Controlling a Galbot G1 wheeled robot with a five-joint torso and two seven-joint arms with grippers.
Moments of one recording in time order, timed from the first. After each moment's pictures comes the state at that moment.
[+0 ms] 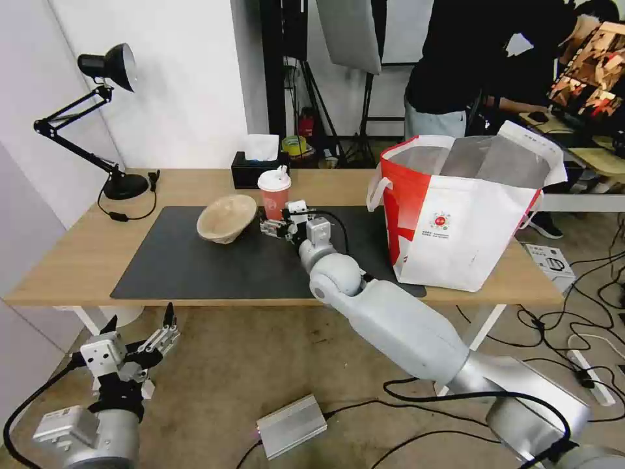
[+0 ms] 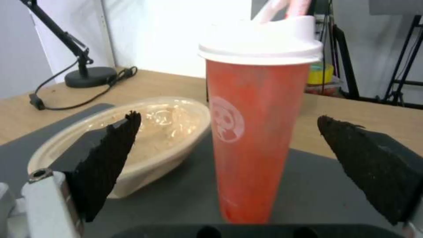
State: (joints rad) left arm 1.87 -1.34 -0.68 -2.45 -0.40 0.12 -0.32; right arm -0.33 1.34 -0.45 1.38 0.73 -0.14 0.39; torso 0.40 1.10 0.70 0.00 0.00
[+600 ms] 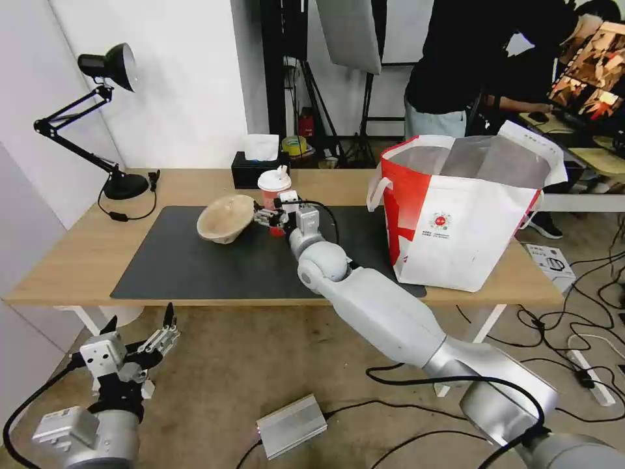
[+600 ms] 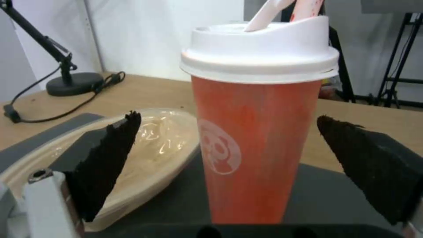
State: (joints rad) left arm 1.87 -1.34 -0.67 -2.45 -0.40 0.12 -0.32; right arm -0.29 1.44 -0.41 1.22 0.70 -0.12 0.35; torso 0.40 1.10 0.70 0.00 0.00
